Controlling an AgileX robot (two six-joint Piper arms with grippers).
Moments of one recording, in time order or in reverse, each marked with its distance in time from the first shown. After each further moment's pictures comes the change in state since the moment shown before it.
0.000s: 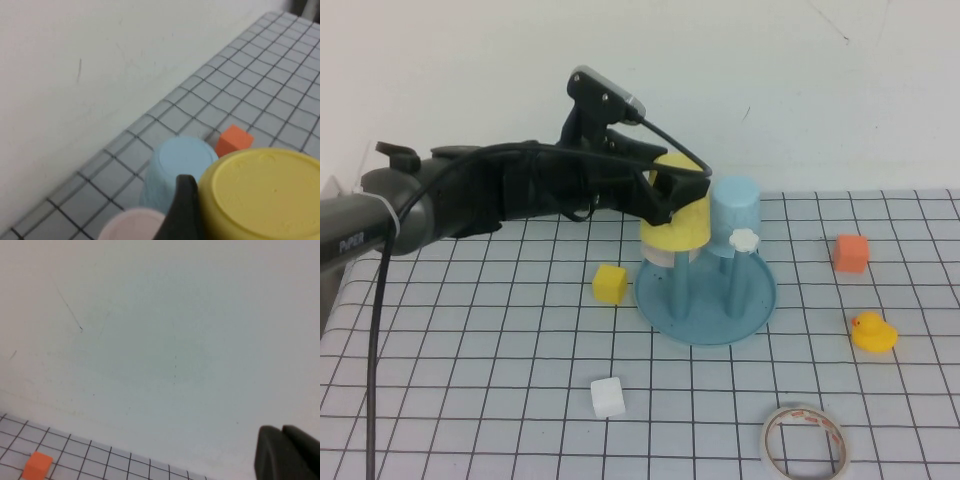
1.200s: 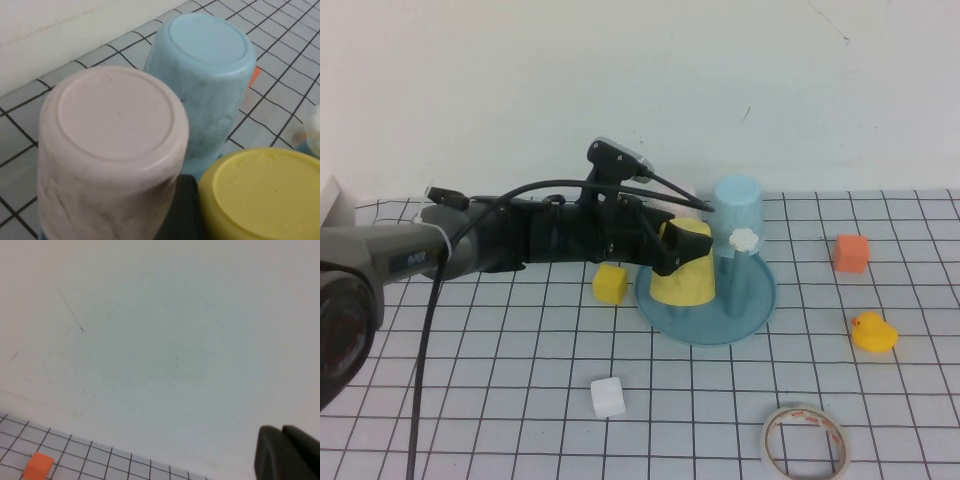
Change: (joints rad) right arm 0.000 0.000 0.000 0.000 0.004 0.000; left arm 0.000 0.204 -0.047 0.000 0.047 -0.061
